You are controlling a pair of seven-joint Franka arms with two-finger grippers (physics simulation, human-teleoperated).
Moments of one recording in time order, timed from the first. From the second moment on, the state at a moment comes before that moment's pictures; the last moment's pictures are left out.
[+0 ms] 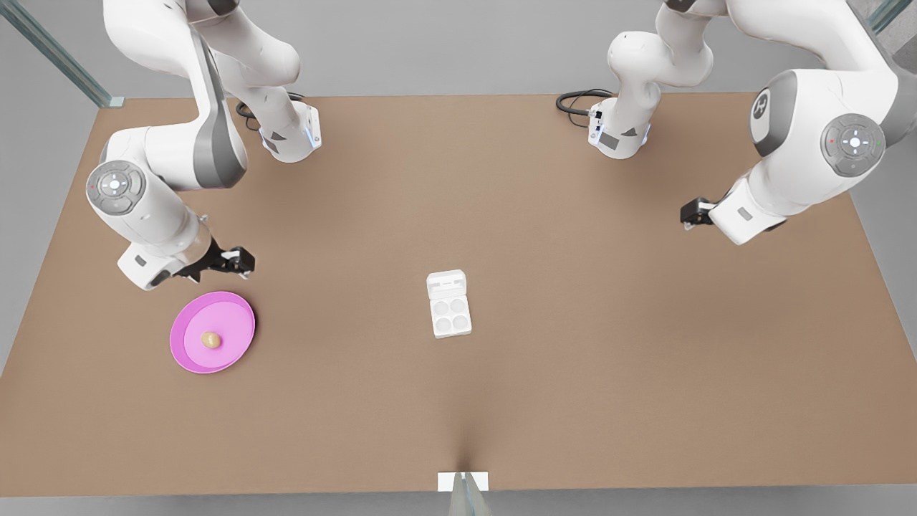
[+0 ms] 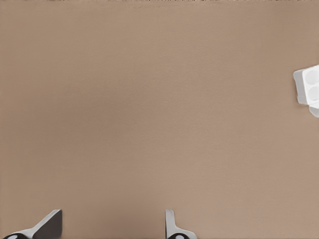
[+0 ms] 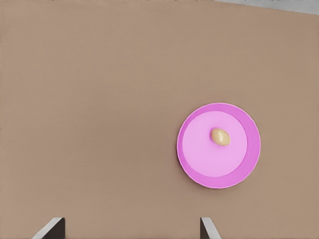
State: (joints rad) left arm -0.28 0.15 0.18 -1.39 0.02 1.36 0.05; right arm -0.01 0.16 0.18 -1.58 -0.10 1.72 0.09
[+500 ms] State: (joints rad) left arm -0.30 0.16 0.18 -1.39 0.03 1.40 0.07; right arm -0.29 0.70 0.17 -1.46 -0.14 1.97 -0.05
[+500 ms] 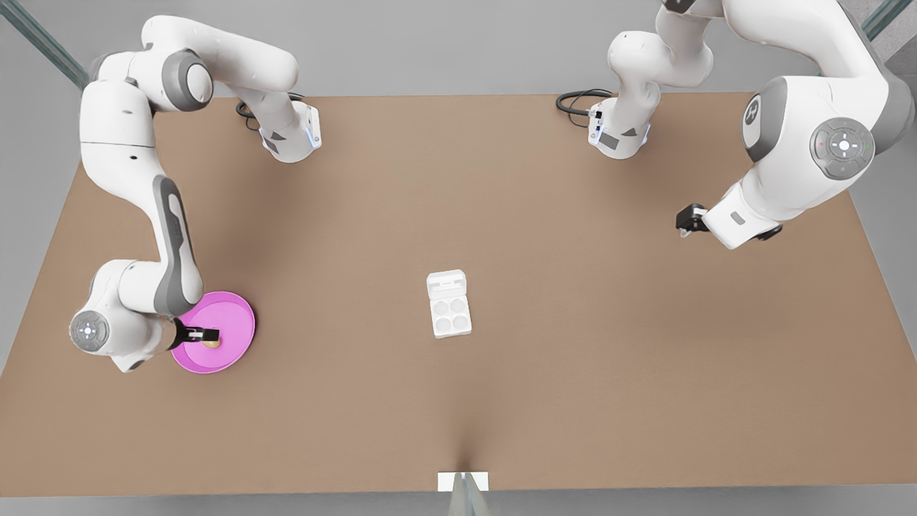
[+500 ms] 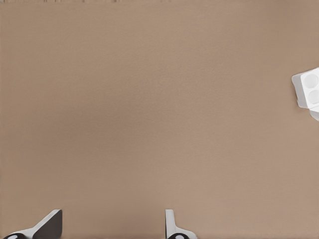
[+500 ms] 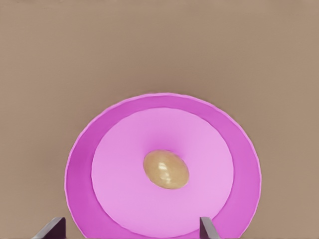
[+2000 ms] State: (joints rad) left arm -0.30 0.18 0.18 -1.39 0.03 1.41 0.09; right arm -0.37 0.72 0.18 -1.74 -0.09 2.42 -0.56
